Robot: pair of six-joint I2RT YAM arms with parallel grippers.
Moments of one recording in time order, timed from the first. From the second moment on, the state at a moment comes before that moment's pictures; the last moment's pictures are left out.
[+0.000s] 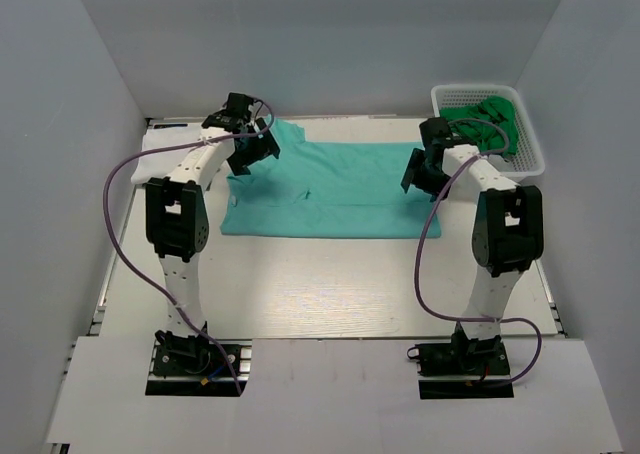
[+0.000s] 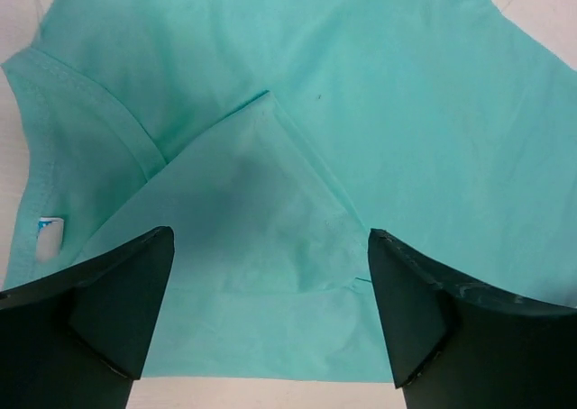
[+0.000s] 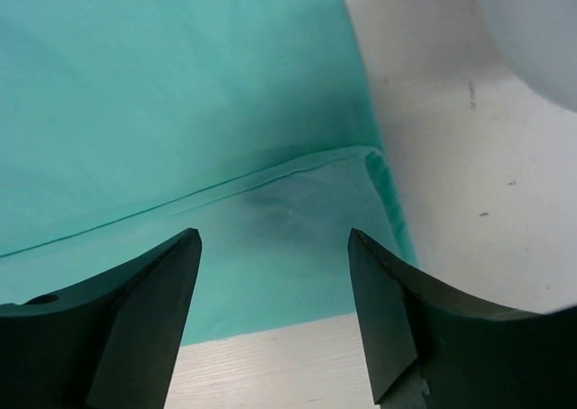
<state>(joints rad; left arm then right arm) -0.22 2.12 1.87 -0.76 -0.01 -0.65 0.19 1.92 1.50 -0.78 0.13 0.49</state>
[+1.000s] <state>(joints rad) -0.24 1.56 0.89 -0.64 0.11 -0.74 0.31 1.49 0.78 -0.40 -0.13 0.47</state>
